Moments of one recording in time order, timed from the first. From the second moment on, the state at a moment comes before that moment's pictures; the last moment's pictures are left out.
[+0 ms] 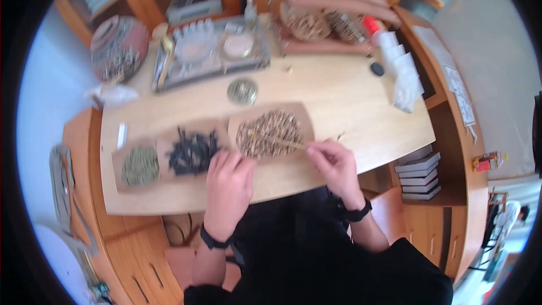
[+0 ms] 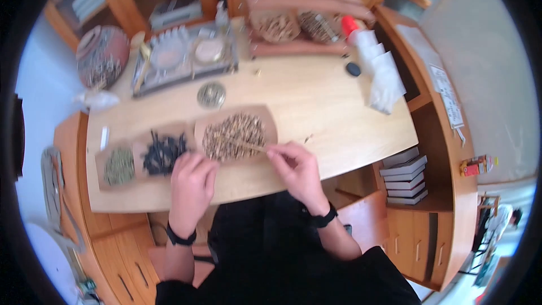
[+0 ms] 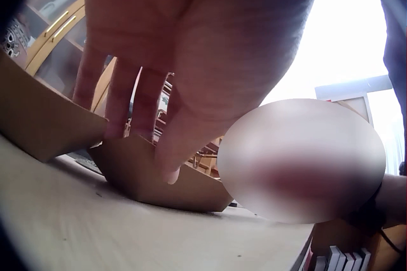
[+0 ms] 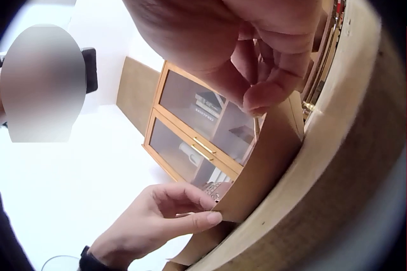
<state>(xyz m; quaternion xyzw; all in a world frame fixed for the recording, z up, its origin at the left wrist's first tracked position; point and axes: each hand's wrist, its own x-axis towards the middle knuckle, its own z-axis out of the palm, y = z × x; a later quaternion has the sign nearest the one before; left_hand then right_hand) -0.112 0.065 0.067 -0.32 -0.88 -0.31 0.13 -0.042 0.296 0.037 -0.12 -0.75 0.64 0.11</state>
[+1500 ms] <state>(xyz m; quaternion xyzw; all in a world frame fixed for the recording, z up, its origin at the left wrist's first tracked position) -0.320 0.245 0.118 -0.14 -0.77 -0.52 -0.33 -0.236 0.466 0.074 -0.12 -0.66 0.73 0.08</state>
